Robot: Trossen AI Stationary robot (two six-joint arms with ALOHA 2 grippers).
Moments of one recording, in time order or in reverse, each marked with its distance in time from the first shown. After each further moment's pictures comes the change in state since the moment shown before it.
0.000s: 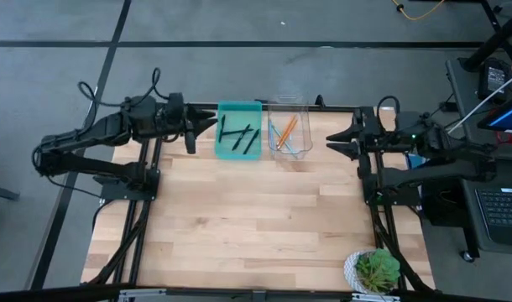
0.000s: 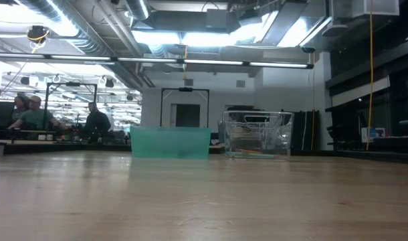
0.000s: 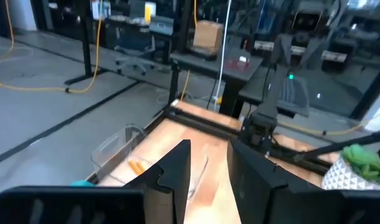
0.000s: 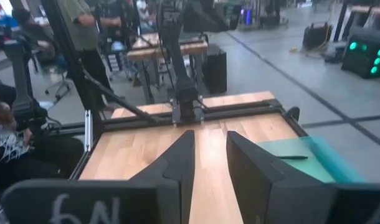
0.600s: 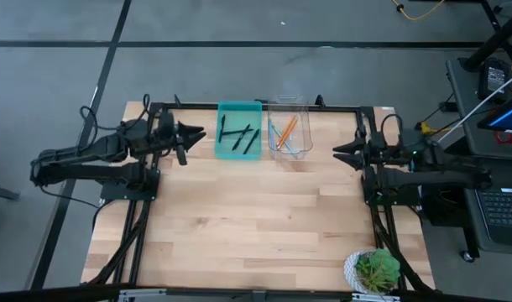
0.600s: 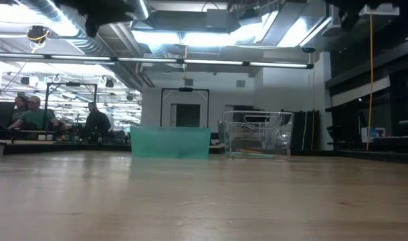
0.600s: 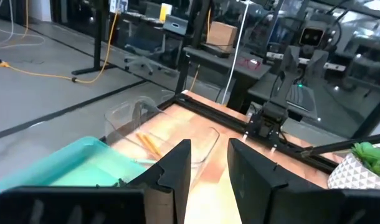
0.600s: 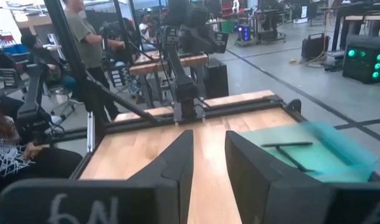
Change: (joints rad) left arm 0.000 -0.311 -0.452 0.189 -0.049 -0.100; right arm -0.002 -0.321 -0.392 0.163 0.004 0.054
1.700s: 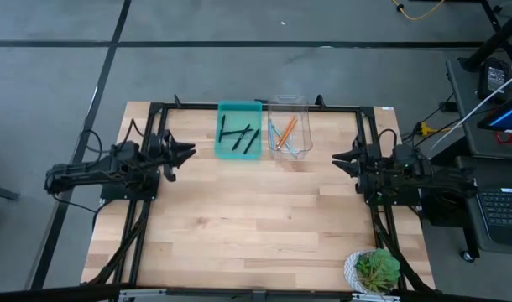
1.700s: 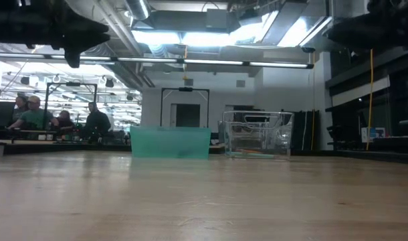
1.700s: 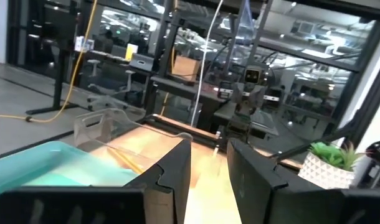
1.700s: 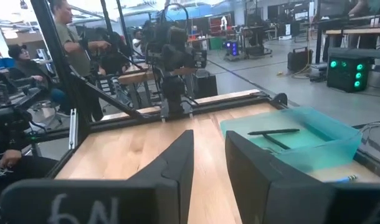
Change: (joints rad) left arm -0.067 -0.483 -0.491 0.245 0.046 0.030; right arm 0.000 -0.327 -0.360 0.105 0.061 -0.004
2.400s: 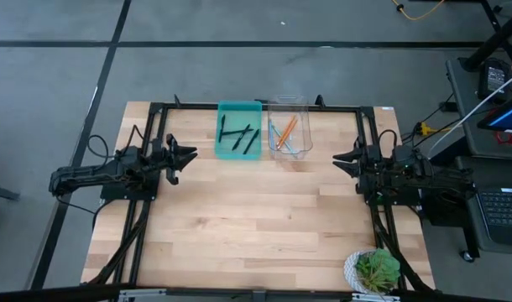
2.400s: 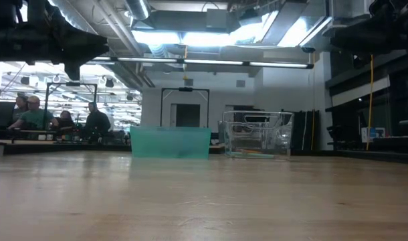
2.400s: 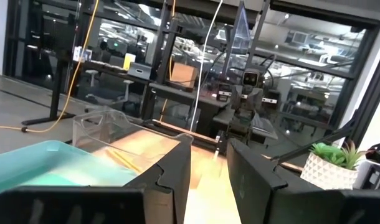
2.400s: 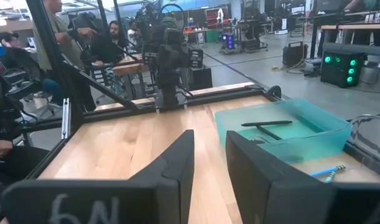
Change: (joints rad) left arm 0.000 -0.097 -0.149 0.106 0.007 0.019; right arm 0.000 -0.038 0.000 -0.077 0.017 -0.025
